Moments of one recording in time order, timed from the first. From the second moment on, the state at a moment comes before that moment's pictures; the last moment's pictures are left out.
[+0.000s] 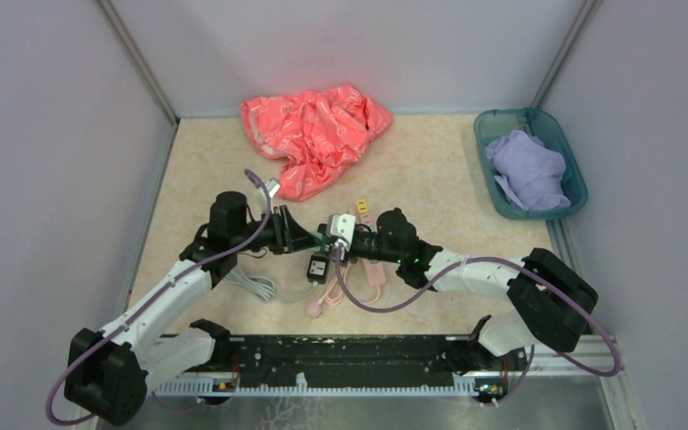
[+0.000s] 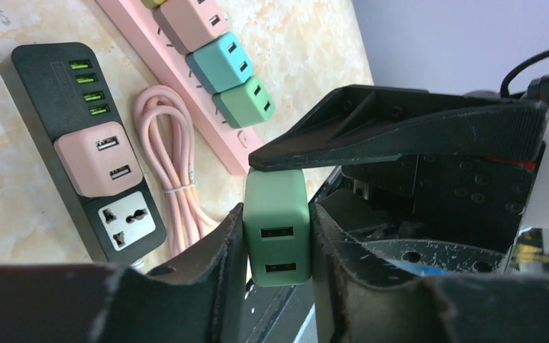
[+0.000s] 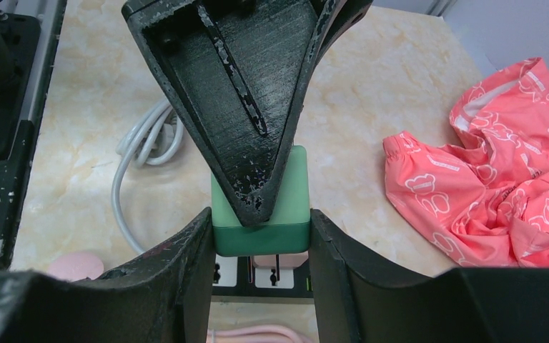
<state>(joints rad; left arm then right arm) -0.41 1.00 0.59 -0.03 0.65 -0.67 0.91 1.40 0.64 0.62 -0.42 -0.35</state>
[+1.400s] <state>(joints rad) -0.52 1.05 0.77 -0.50 0.21 -0.49 0.94 1.49 0.56 0.62 0.05 0.69</state>
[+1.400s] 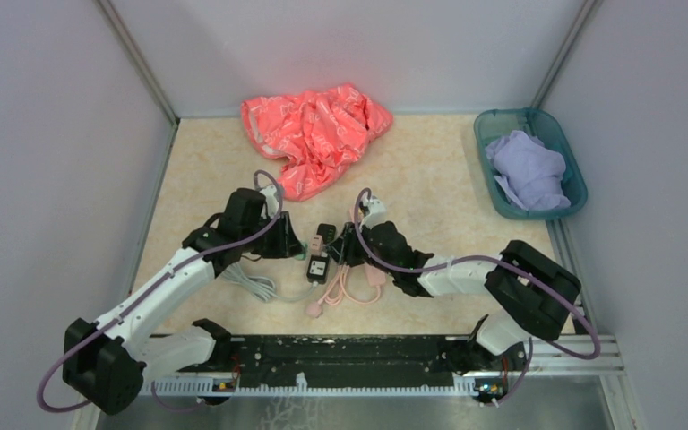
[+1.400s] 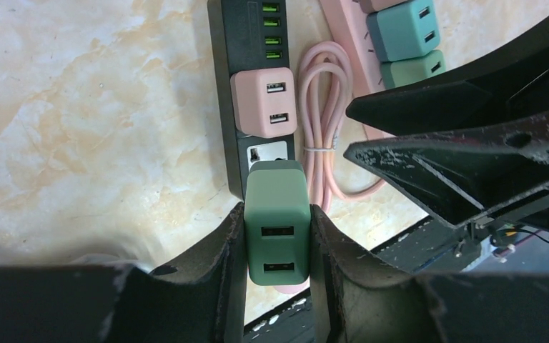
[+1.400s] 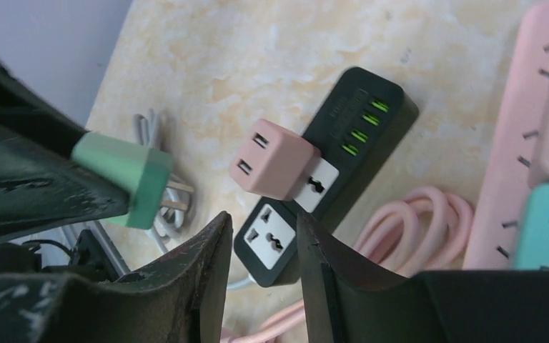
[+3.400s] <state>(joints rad) -0.80 1.29 0.84 -0.57 -0.19 -0.55 1.03 1.71 0.79 0.24 0.25 1.07</state>
